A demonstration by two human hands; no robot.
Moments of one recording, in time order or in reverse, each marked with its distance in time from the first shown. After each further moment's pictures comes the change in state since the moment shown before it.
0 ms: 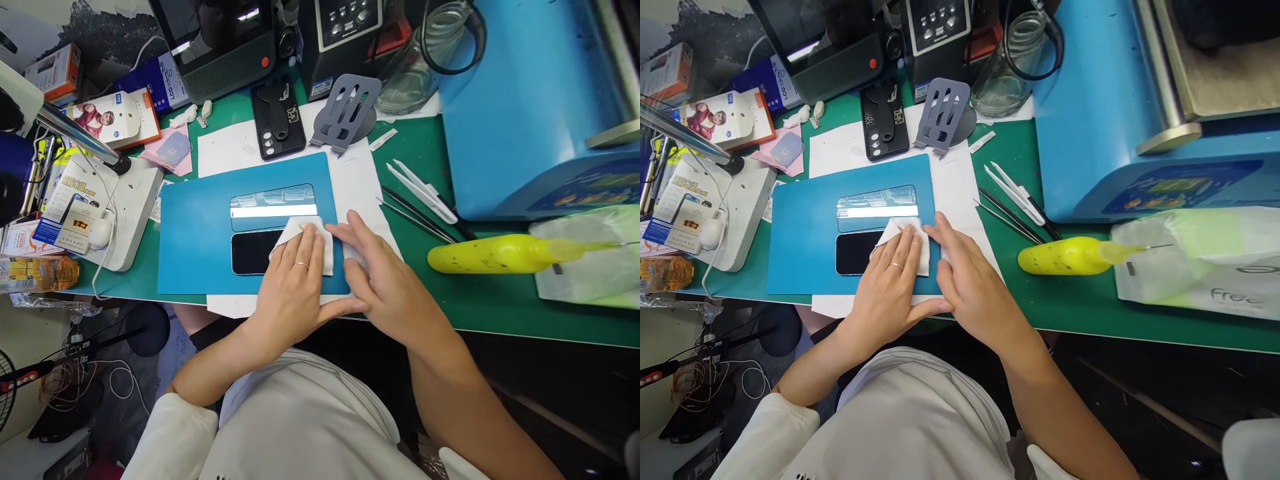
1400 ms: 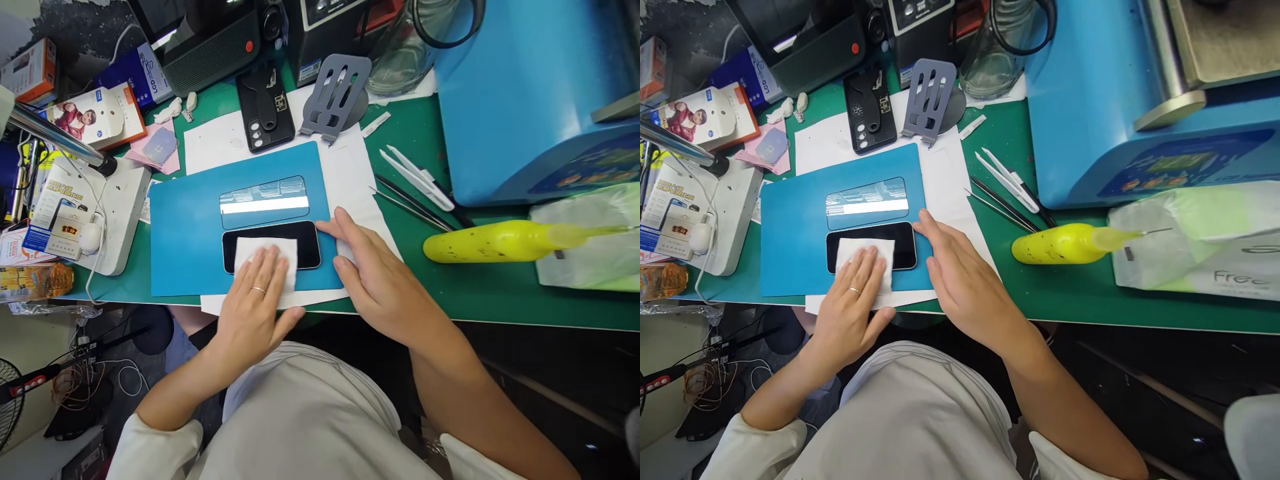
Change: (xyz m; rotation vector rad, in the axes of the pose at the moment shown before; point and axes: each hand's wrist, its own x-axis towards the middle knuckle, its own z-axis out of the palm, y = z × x) left_hand -0.052 -0.022 -0.019 -0.080 -0.029 0.009; right_hand -0.001 -0.004 -0.002 -0.060 -0.024 -0.065
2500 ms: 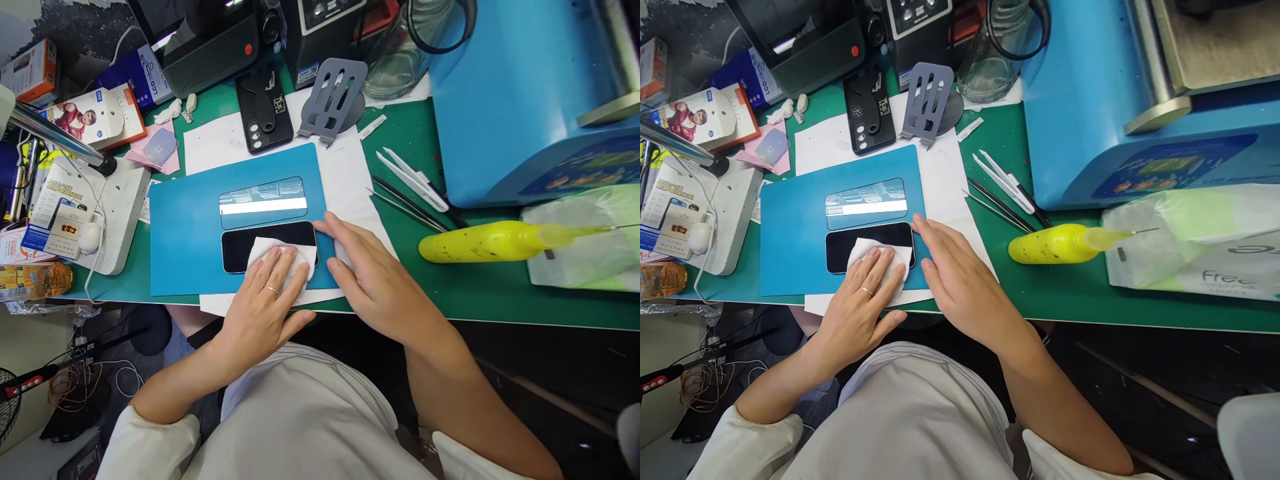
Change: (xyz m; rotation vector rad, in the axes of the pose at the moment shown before) left_hand 0.011 0.001 -0.001 -0.012 -0.071 0.111; right_hand 0.003 -0.004 -0.003 -0.001 -0.017 0.007
